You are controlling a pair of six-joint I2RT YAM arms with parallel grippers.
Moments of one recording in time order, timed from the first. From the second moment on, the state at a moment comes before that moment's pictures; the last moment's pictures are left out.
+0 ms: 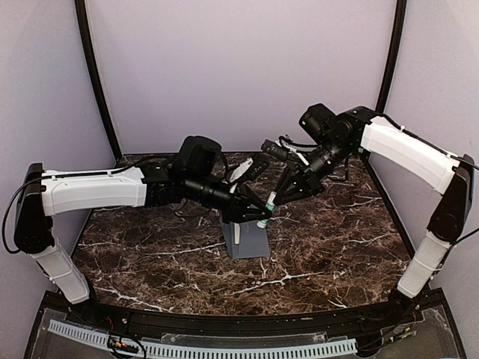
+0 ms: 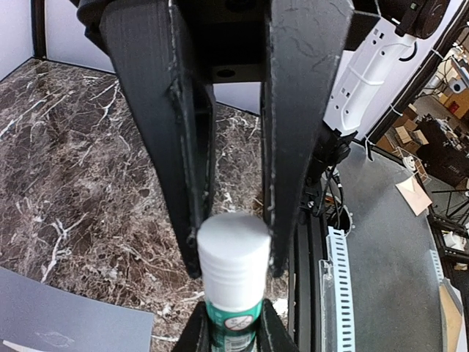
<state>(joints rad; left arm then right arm) -0.95 1.65 1.30 -0.16 0.61 -0.05 0.66 1.69 1.69 -1.21 -0.92 -0.67</state>
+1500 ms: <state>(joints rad) -0.91 1.72 1.34 -0.27 0.45 -0.08 0.44 1.43 1.16 -0.79 -0.51 -0.52</state>
